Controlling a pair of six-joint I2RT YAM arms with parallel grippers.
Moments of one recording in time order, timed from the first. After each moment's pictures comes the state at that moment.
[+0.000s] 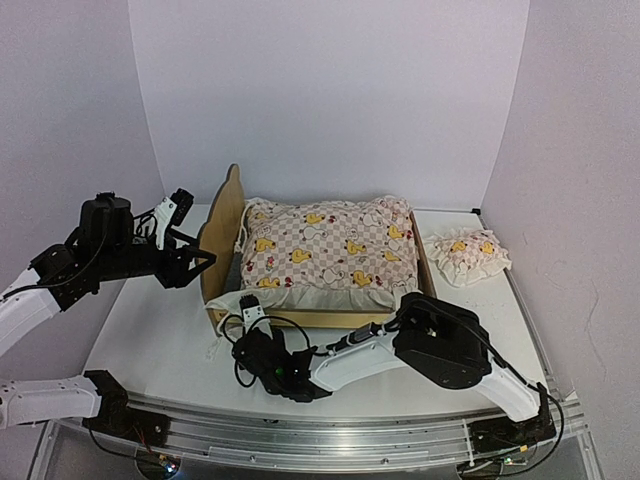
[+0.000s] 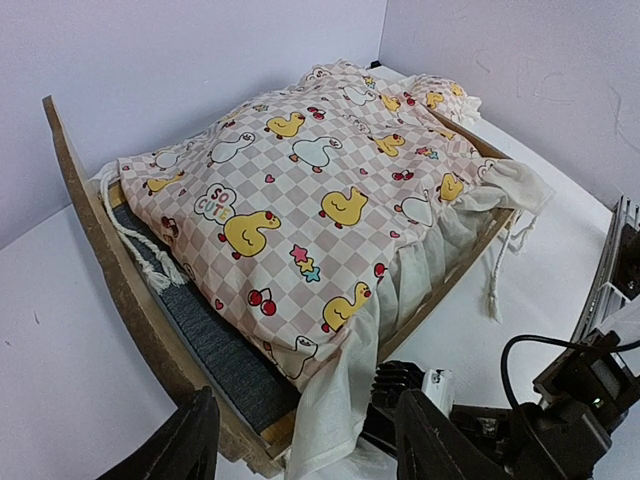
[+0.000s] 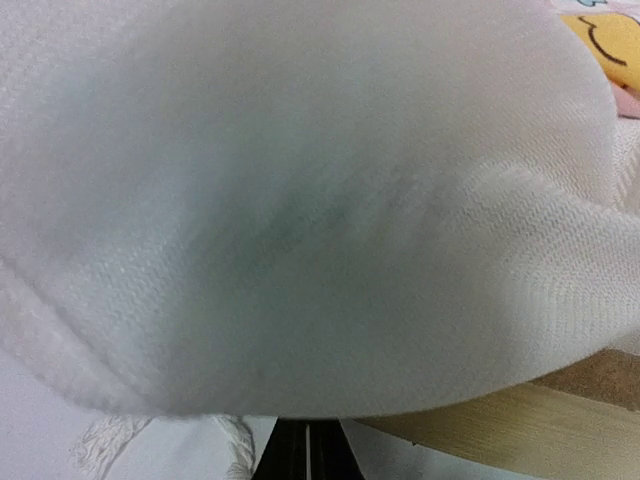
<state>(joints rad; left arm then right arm) -0.57 0.84 0.85 -0.43 0.22 0.05 1.34 2.46 1.60 0.38 0.77 0.46</state>
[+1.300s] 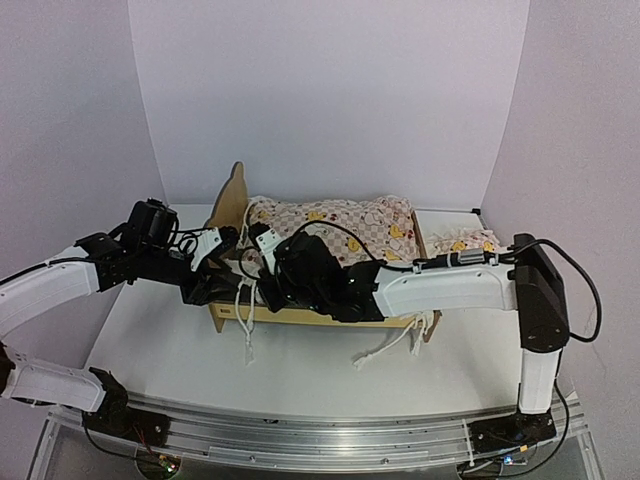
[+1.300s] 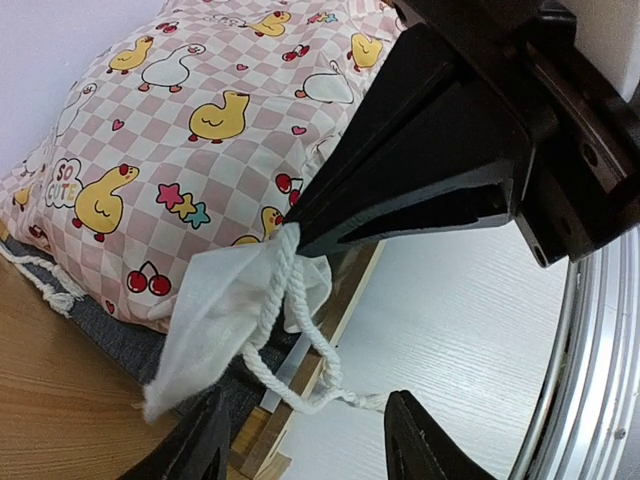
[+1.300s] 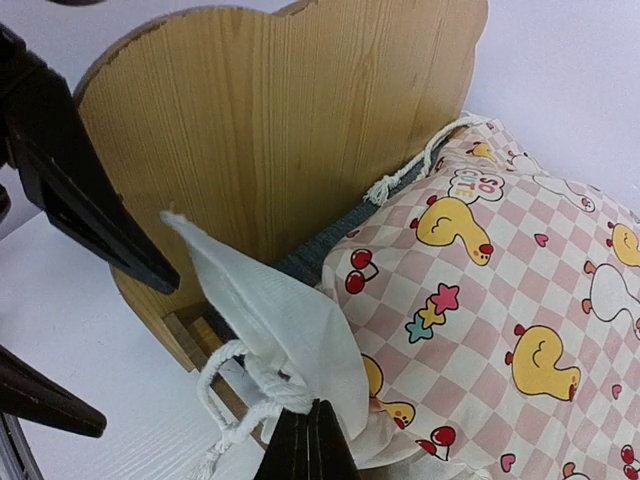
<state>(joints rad) -0.57 1.12 0.86 -0.44 0.41 0.46 1.17 2.00 1.52 0.01 0.37 0.13</state>
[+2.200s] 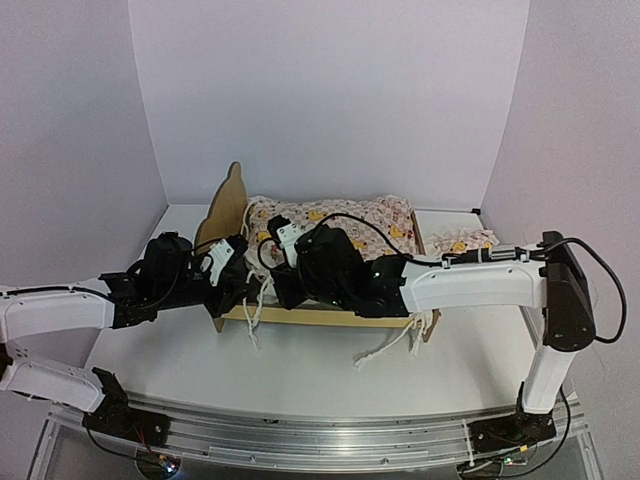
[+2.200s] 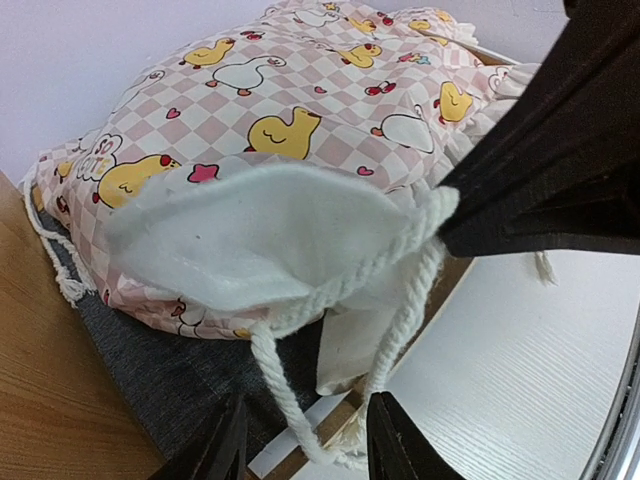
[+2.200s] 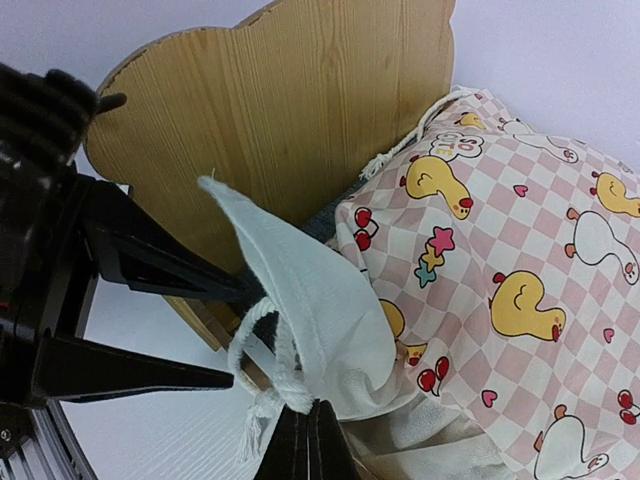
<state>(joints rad) -0.74 1.13 0.61 0.05 0.08 0.15 1.15 1.87 1.42 -0.02 0.31 0.26</state>
